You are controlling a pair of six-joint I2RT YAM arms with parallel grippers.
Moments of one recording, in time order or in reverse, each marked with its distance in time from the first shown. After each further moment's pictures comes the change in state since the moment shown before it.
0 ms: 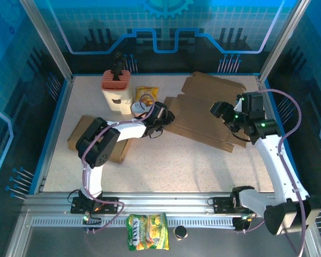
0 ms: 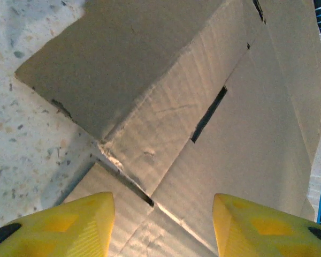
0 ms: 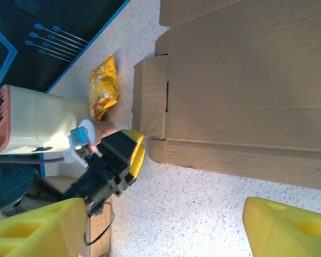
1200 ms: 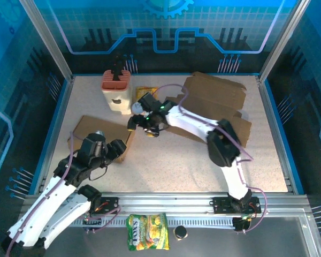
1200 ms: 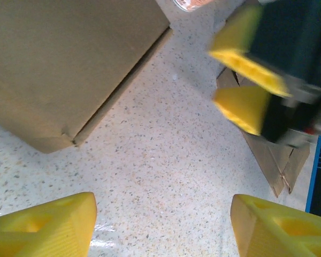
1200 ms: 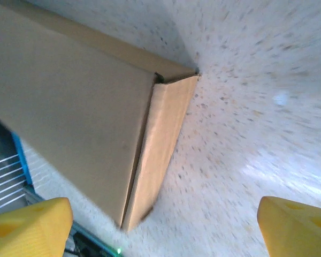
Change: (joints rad) left arm 0.146 -1.355 -0.522 -0.879 0.058 0.116; right arm 0.704 0.964 0.647 0.045 0.007 0.178
